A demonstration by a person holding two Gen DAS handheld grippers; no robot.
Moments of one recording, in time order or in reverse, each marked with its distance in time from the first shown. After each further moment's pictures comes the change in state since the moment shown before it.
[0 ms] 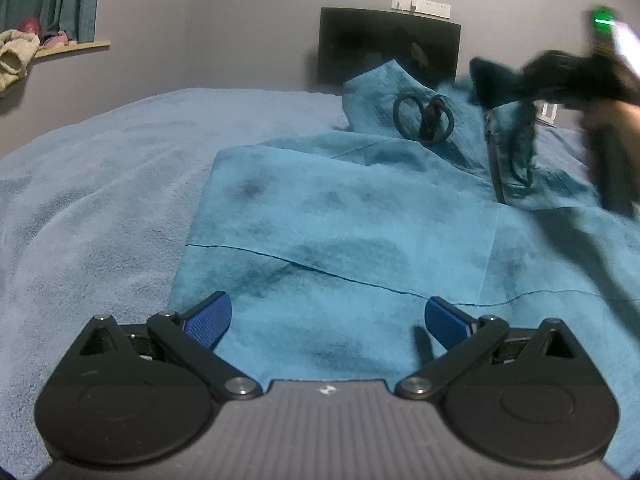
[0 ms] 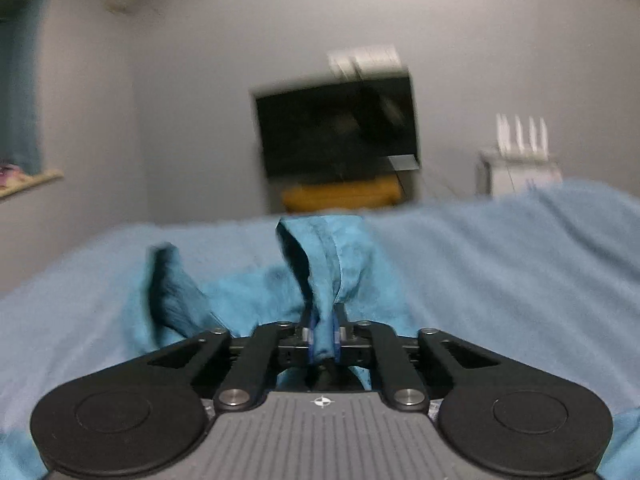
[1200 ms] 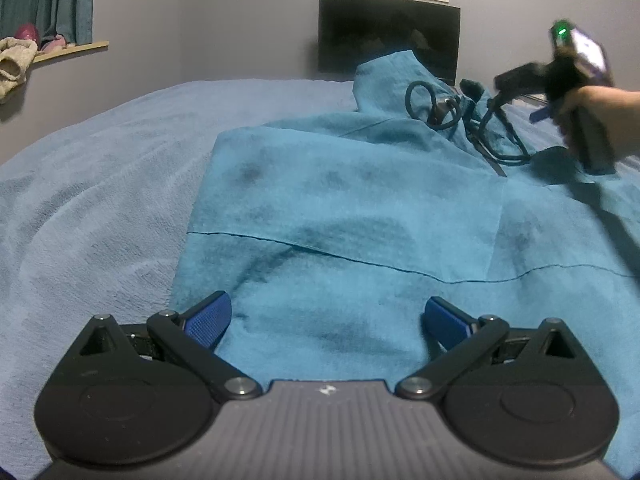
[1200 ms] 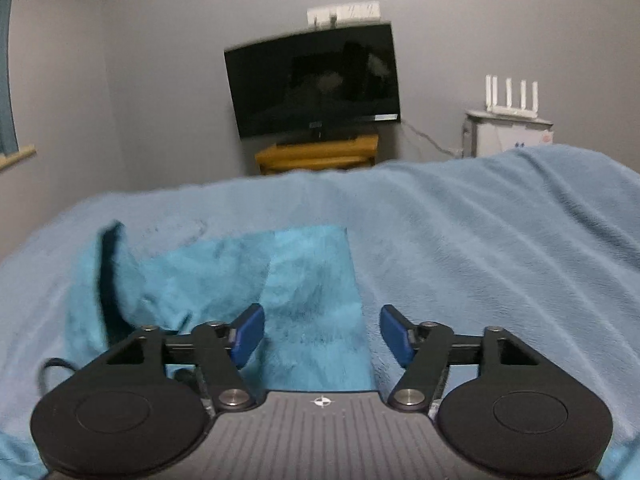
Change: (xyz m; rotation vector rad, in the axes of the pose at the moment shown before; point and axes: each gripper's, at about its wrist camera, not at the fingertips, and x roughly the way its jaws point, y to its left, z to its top) left arm 0.010 -0.004 -0.009 0.048 0.029 0.034; right arm 0.120 -0.048 -0.007 0.060 0.267 -0.085
